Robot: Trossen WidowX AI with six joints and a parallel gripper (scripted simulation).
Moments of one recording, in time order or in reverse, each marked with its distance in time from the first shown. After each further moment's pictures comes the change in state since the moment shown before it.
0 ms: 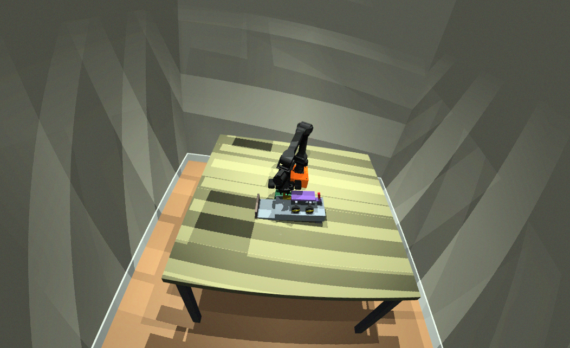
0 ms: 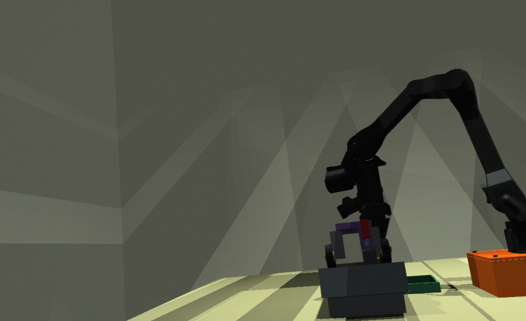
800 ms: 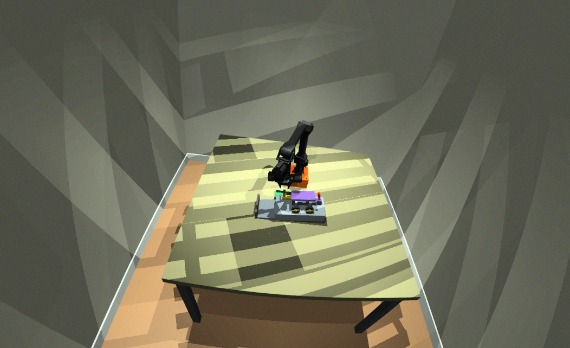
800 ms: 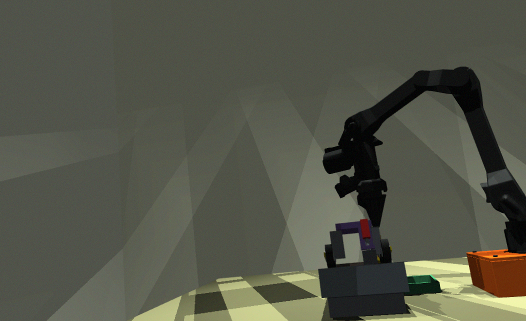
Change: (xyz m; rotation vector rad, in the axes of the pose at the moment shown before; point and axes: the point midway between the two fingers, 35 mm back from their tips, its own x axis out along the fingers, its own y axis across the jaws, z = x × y) arm -0.052 -0.002 -0.002 0.004 0.006 0.009
